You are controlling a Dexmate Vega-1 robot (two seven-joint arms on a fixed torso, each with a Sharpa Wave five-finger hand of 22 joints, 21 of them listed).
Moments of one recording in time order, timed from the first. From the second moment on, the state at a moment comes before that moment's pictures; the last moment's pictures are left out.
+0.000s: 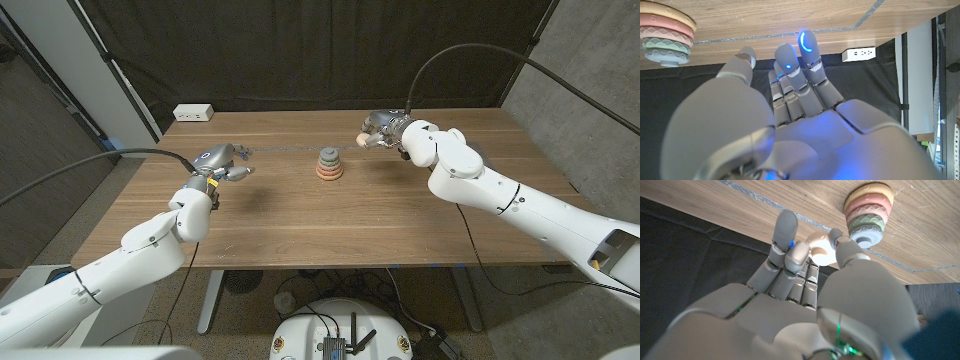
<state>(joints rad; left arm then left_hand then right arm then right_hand) 1.19 1.02 0.35 -2.14 0.31 0.59 0.39 0.91 -0.01 0.40 -0.16 0.33 0.63 -0.01 0.22 0.25 0.74 -0.16 0.21 0.59 1.19 -0.22 1.31 0.59 0.85 -0.10 1.52 0.19 -0.48 -0.77 -0.89 -2.04 -0.65 -0.71 0.39 1.02 0.03 0.52 -0.17 0.36 0.63 -0.01 0.30 0.27 0.68 -0.06 0.21 0.62 1.20 -0.22 1.40 1.22 1.14 -0.22 1.43 0.19</state>
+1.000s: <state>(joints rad) 1.19 1.03 0.34 -2.12 0.29 0.56 0.39 0.91 -0.01 0.40 -0.16 0.33 0.63 -0.01 0.22 0.25 0.74 -0.15 0.21 0.59 1.19 -0.22 1.30 0.58 0.85 -0.10 1.52 0.19 -0.41 -0.64 -0.94 -1.95 -0.72 -0.67 0.45 1.02 0.03 0.52 -0.18 0.37 0.64 -0.01 0.30 0.27 0.69 -0.06 0.21 0.62 1.20 -0.22 1.41 1.22 1.15 -0.22 1.43 0.19</state>
